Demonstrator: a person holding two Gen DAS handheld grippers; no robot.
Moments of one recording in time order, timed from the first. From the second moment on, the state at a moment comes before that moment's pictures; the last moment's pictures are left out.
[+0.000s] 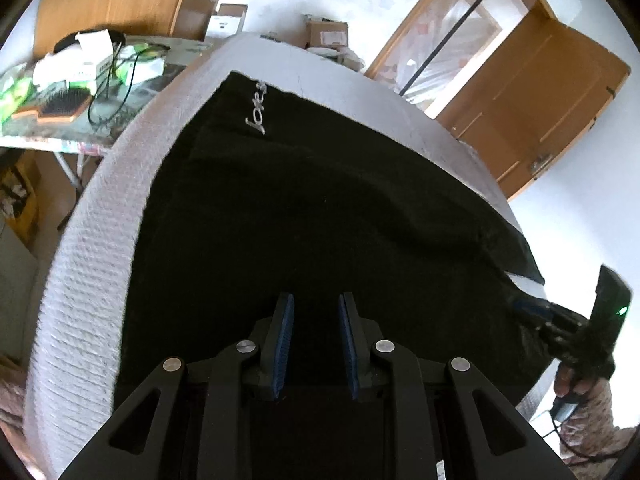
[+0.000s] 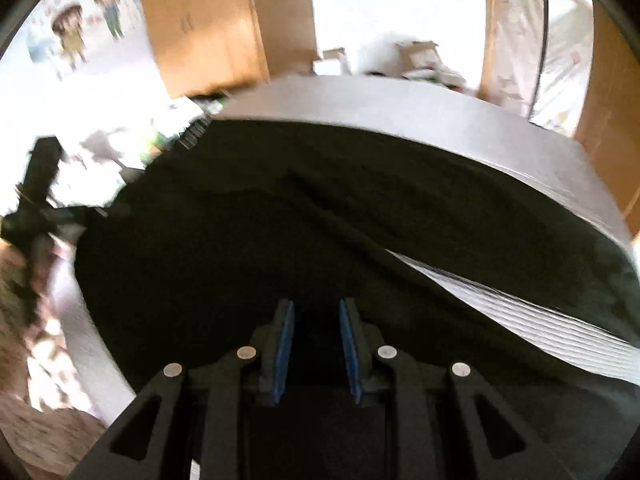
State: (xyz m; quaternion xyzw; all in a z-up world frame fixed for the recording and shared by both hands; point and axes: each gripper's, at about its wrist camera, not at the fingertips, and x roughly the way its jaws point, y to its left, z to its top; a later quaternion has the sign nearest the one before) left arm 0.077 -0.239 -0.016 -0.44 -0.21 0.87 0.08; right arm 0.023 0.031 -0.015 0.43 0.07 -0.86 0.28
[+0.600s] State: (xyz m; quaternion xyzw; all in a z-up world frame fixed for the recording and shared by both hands) left arm -0.005 -0.242 -0.011 -0.43 -0.20 0.87 0.09; right arm -0.025 -0.073 -0.048 0.46 0.07 -0.82 0.33
